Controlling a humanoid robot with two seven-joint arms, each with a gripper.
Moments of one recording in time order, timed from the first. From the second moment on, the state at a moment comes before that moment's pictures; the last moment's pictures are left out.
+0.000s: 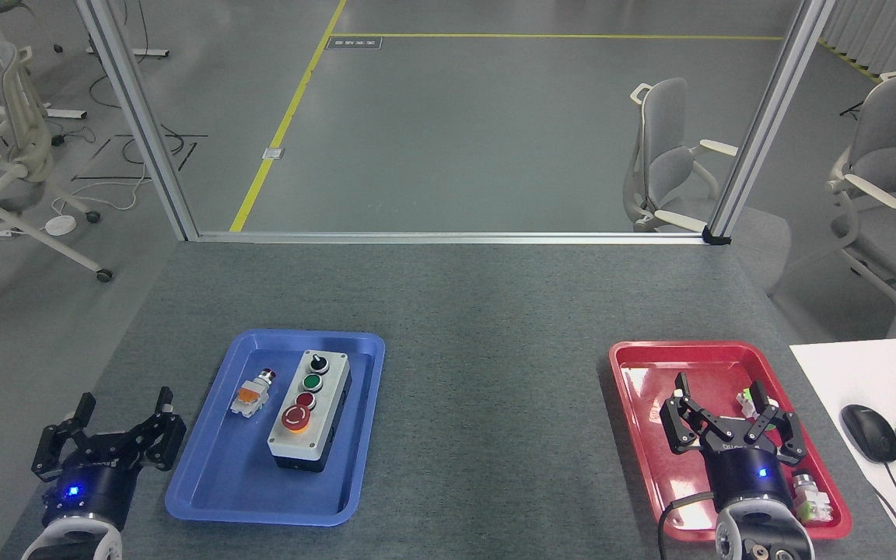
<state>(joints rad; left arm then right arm) -0.08 0.34 0.06 -1.34 -1.20 0.00 0.18 -0.11 -0.04 -0.18 -1.44 1.45 -0.07 -0.01</state>
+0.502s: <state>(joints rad) 0.01 0.29 0.07 -1.51 -1.17 -0.02 0.20 -0.11 -0.03 -0.18 -1.44 1.45 -0.07 -0.01</state>
